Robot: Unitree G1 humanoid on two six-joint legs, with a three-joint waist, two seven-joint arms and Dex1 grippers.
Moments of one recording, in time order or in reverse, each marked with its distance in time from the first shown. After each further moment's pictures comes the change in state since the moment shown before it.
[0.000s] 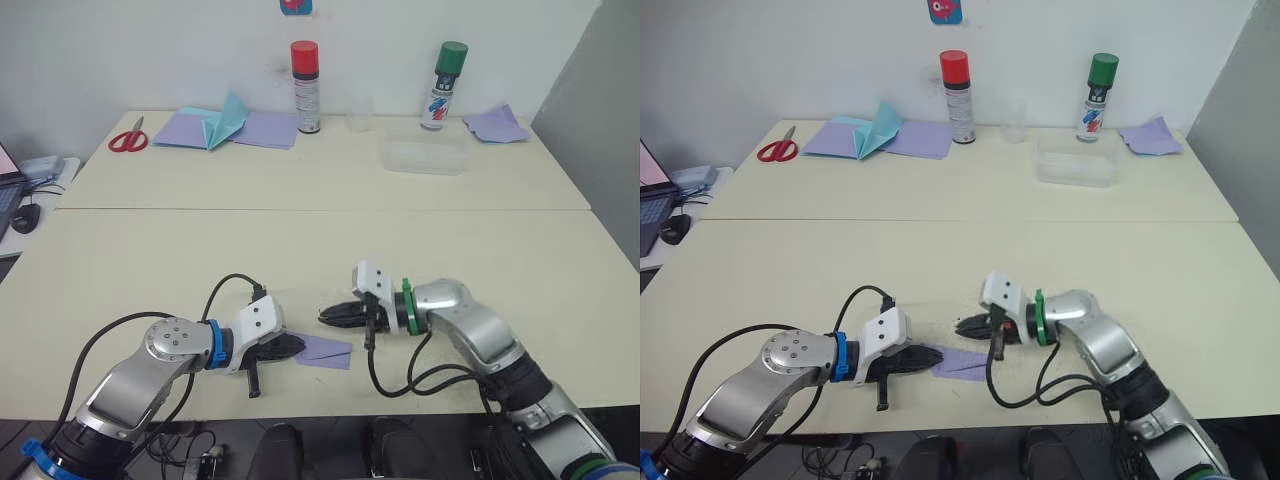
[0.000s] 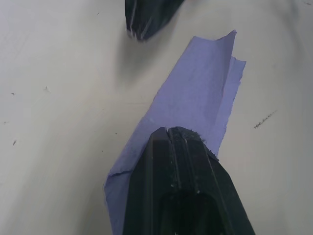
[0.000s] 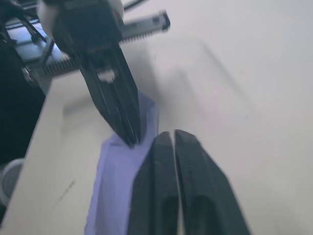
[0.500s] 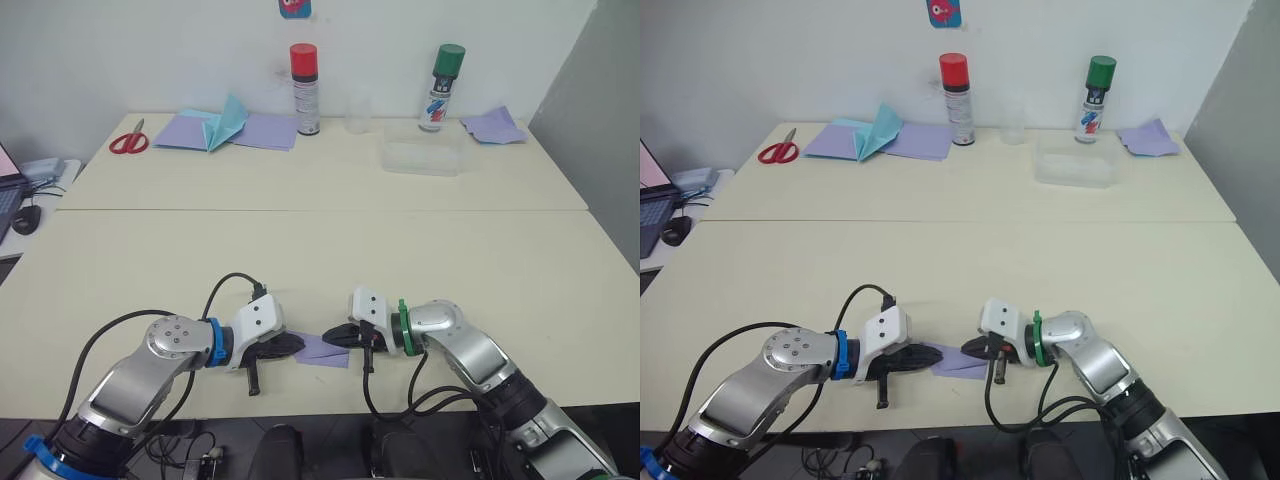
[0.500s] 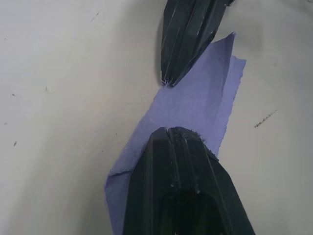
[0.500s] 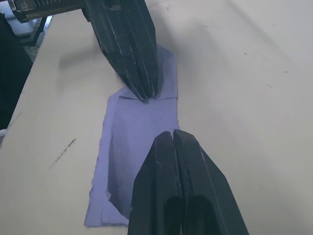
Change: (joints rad) left arm -0.015 0.001 -0.013 0.021 0.007 -0.012 -0.004; right arm 0.068 -0.014 0.044 0.041 -0.083 -0.107 -0.011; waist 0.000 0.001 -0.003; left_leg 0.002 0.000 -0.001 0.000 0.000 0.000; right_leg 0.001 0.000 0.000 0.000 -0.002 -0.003
